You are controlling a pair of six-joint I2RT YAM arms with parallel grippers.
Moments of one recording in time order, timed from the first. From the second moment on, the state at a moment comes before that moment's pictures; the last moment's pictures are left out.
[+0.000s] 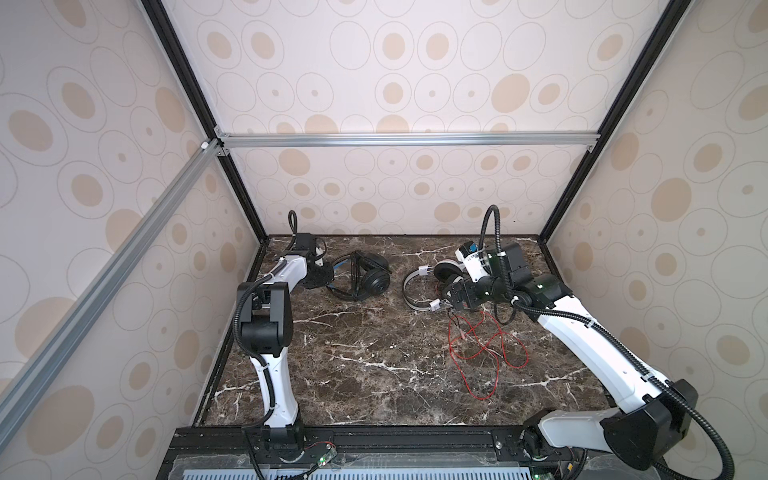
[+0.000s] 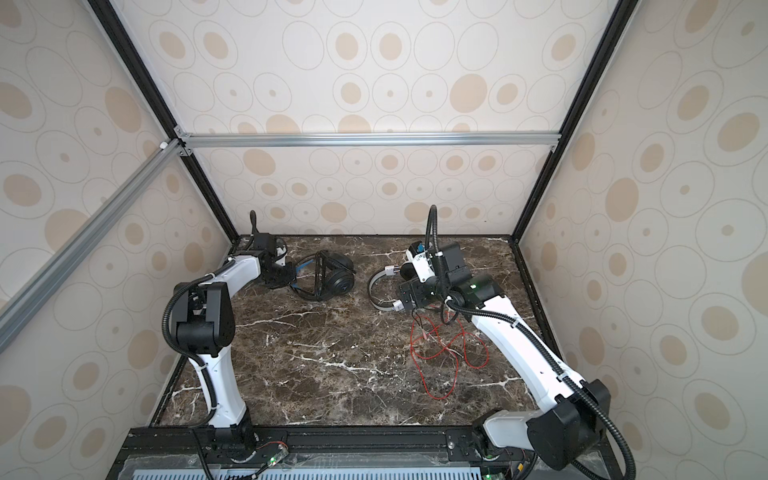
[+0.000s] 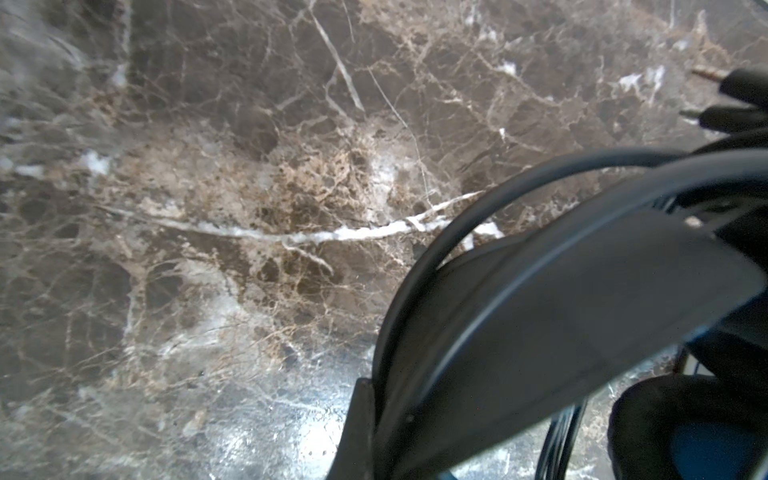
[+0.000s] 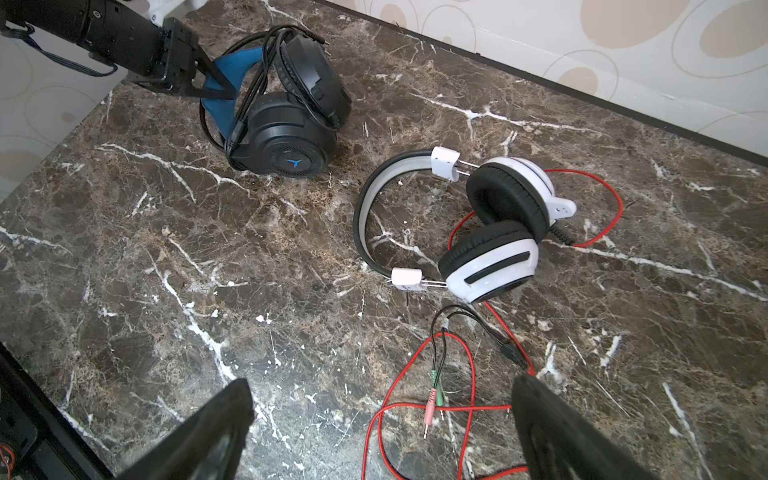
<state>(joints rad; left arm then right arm) 0.01 2.06 1.55 -0.61 0.21 -0.26 0.45 1.31 1.28 -0.74 -0.13 0.01</state>
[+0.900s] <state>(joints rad) 0.01 2.16 1.62 -0.61 0.21 -0.28 0.45 1.35 1.30 -0.74 -0.12 0.04</state>
